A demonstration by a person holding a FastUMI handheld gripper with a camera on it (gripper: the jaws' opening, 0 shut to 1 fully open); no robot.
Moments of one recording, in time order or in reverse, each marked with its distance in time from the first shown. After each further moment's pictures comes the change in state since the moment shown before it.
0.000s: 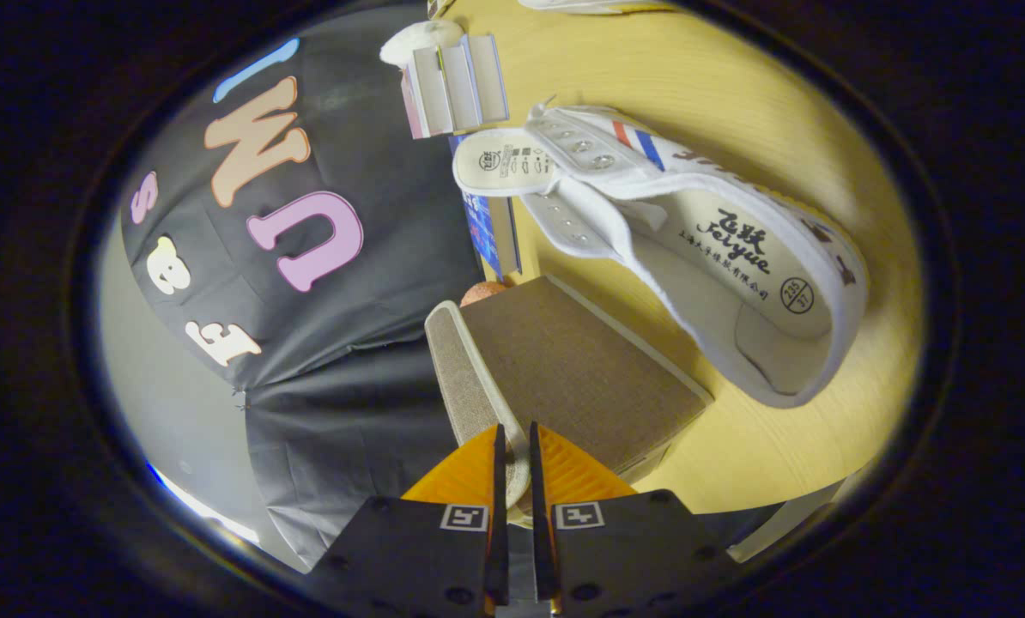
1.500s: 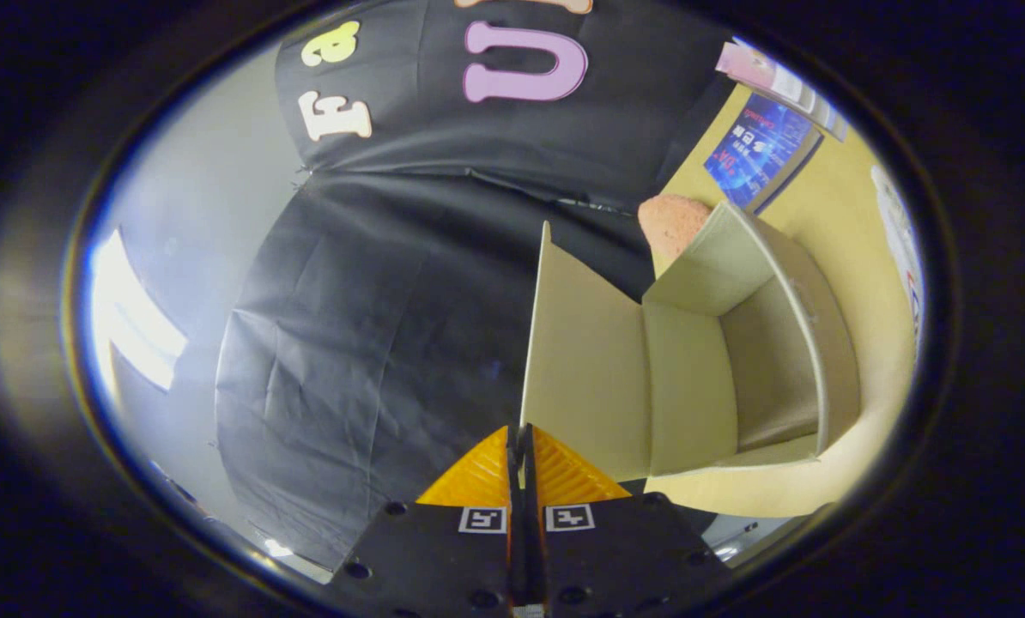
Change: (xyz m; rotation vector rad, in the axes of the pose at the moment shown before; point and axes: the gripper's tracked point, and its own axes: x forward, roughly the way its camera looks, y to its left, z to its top) arm 0.044 0.157 -0.190 -0.643 0.340 0.124
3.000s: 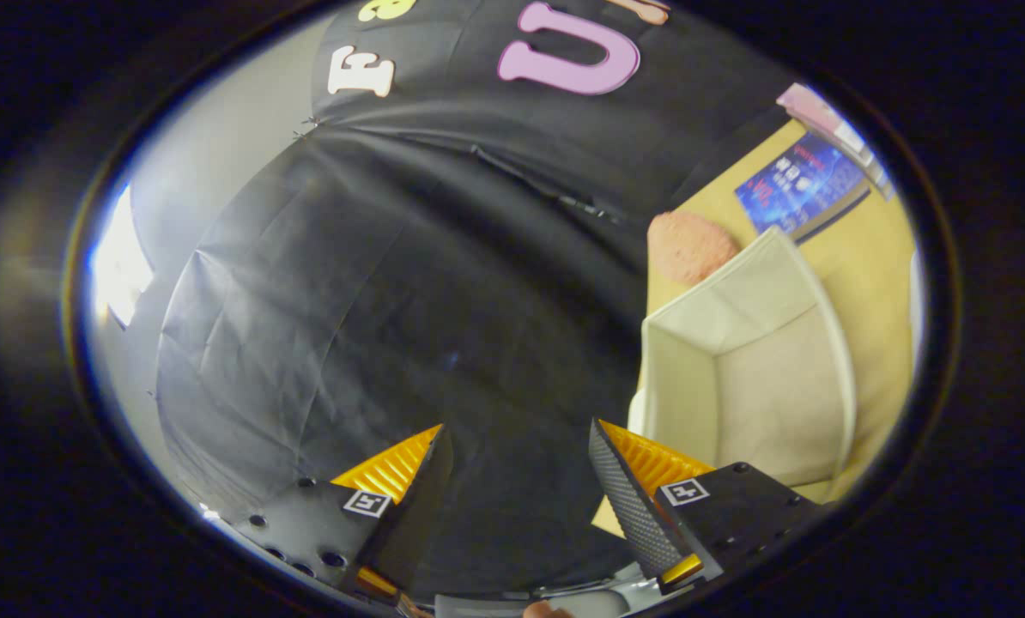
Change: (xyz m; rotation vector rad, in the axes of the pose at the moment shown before) arm 0.031 -0.050 0.042 -0.251 -0.109 -0.186
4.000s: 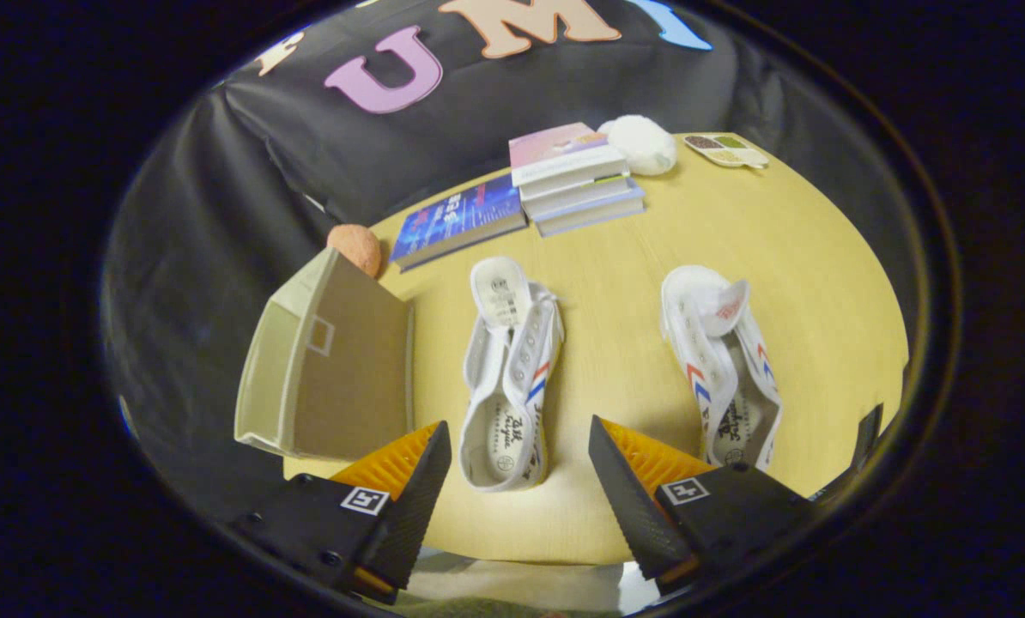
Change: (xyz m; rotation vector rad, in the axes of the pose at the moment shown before) arm -0.228 -0.295 -0.013 -0.189 0.065 -0.822
